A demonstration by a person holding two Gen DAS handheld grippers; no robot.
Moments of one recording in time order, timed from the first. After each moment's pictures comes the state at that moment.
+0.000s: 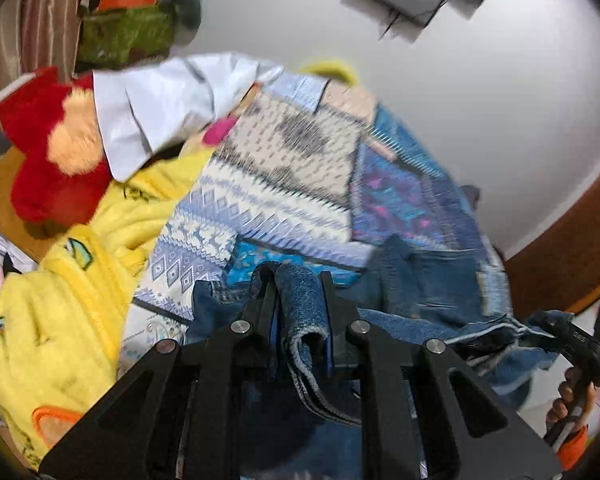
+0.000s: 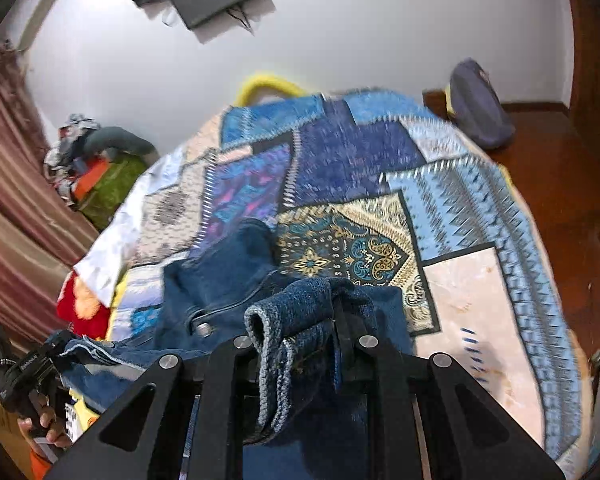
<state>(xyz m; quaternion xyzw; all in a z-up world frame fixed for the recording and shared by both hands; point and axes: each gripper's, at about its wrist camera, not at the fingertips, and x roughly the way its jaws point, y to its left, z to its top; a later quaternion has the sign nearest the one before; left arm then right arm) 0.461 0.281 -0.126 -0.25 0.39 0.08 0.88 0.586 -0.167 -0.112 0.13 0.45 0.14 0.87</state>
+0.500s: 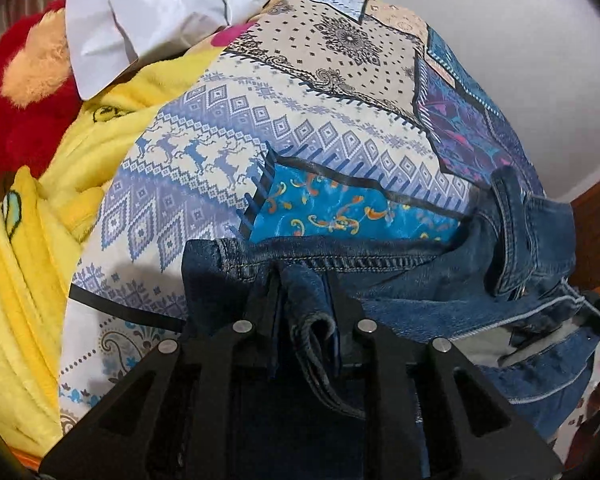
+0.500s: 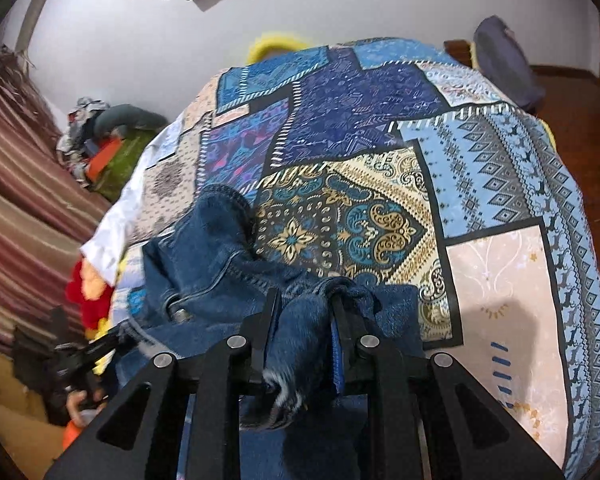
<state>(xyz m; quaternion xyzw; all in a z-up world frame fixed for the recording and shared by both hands) 0.504 0.288 -0.238 -0.23 0.48 0.08 0.84 0.617 -0.188 -0.166 0.15 0.50 0.21 0.83</state>
